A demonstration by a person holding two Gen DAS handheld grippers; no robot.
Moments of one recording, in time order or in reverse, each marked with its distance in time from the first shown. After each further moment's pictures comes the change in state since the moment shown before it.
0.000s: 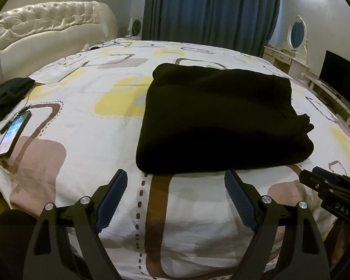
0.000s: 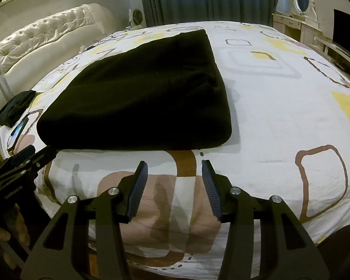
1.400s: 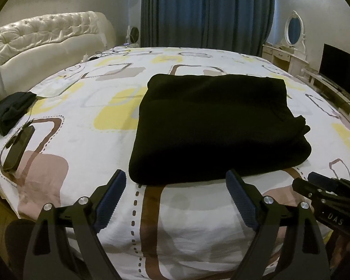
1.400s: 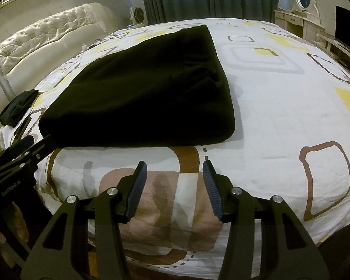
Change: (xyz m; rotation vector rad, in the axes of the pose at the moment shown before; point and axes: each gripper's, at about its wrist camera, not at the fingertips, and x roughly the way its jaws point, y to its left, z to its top) left arm -0.008 -0.019 0.007 0.049 -0.029 0.034; right arm 0.000 0.003 -0.003 0.006 0.015 0.020
